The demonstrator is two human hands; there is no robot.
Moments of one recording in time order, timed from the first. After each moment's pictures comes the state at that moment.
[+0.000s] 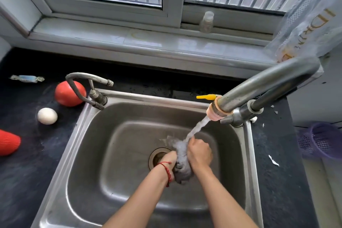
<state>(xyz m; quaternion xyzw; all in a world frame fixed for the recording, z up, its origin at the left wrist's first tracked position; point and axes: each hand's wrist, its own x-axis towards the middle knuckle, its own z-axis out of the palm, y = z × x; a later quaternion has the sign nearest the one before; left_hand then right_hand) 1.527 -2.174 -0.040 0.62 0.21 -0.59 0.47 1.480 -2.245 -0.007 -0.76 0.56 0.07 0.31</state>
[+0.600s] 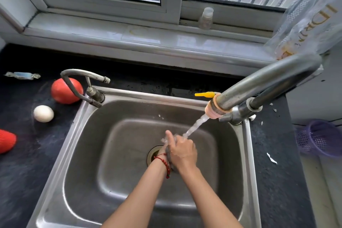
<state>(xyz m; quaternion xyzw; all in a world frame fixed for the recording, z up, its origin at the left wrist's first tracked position) 1.527 -2.174 -0.028 0.47 0.28 -0.56 0.62 1.493 -2.214 0.012 -0.81 0.45 0.04 0.38</state>
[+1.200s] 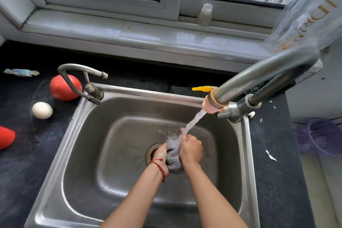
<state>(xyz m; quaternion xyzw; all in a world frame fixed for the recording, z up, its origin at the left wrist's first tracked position) 1.523 -2.161 -0.033 0.46 0.30 -0.57 0.61 1.482 -2.231 -0.021 -0.77 0.55 0.00 0.34</state>
